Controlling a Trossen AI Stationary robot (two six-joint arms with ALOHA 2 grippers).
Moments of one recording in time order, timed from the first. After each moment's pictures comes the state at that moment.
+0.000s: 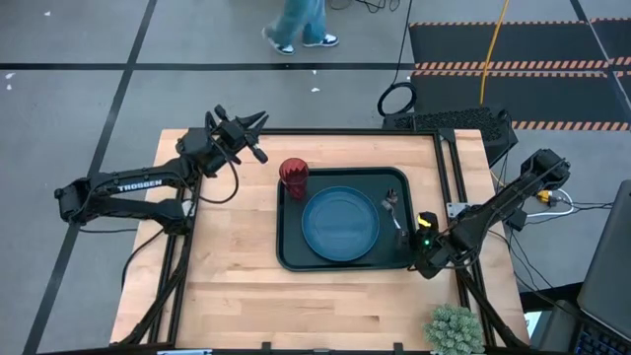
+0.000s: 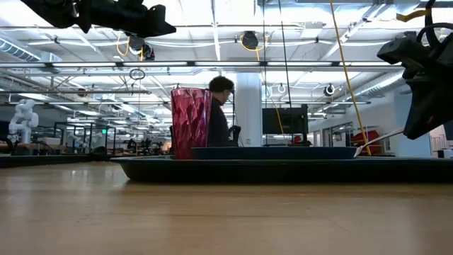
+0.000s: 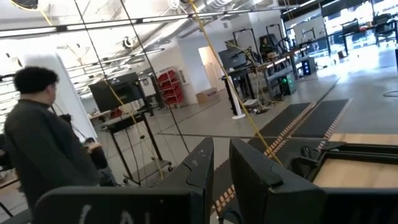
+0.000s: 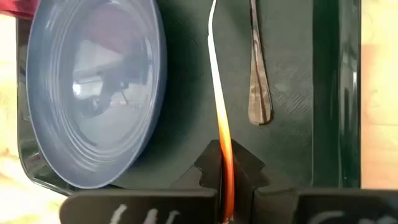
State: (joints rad) left arm 0.43 1.02 0.64 0.58 -0.28 0.38; right arm 0.66 1.11 0.52 -0.73 0.54 2.23
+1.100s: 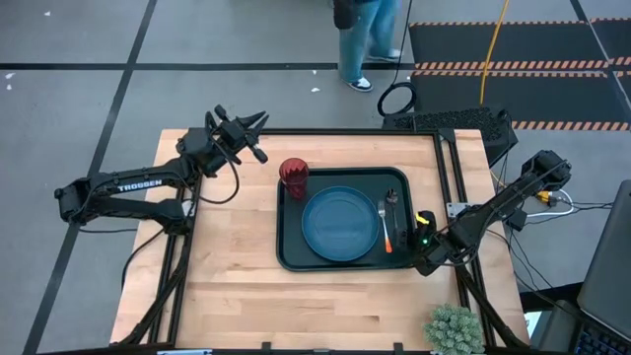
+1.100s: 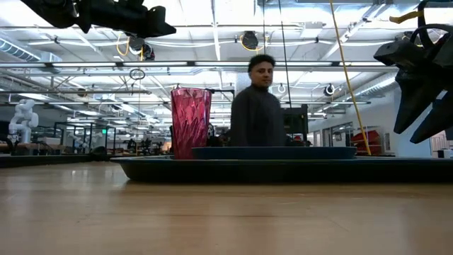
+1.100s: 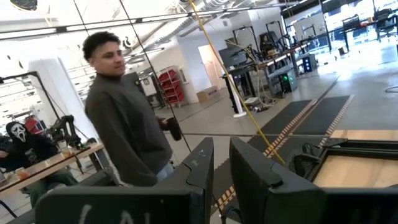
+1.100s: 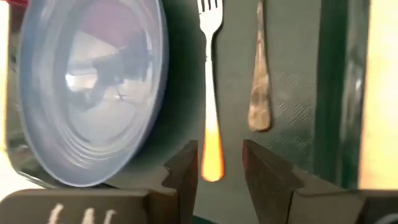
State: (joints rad) left arm 0.43 1.02 0.64 0.57 -0.29 0.40; right arm 0.62 1.11 0.52 -0.72 0.52 2.14
